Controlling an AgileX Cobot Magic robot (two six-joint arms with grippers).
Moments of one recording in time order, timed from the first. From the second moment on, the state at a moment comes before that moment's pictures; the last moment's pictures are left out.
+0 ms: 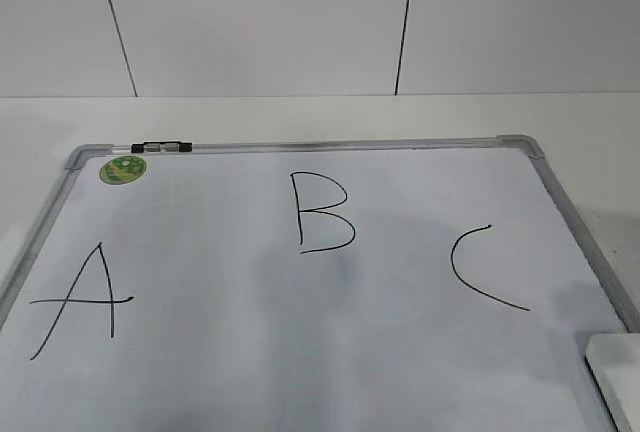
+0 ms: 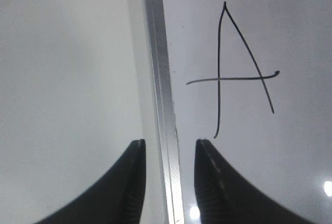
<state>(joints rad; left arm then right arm) 0.03 1.38 -1.04 -0.16 1.08 0.11 -0.01 0.77 -0.65 0.29 1.19 -0.05</state>
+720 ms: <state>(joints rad) 0.00 1.83 -1.22 -0.11 1.01 0.12 -0.01 0.77 -0.65 0.29 1.16 -0.05</state>
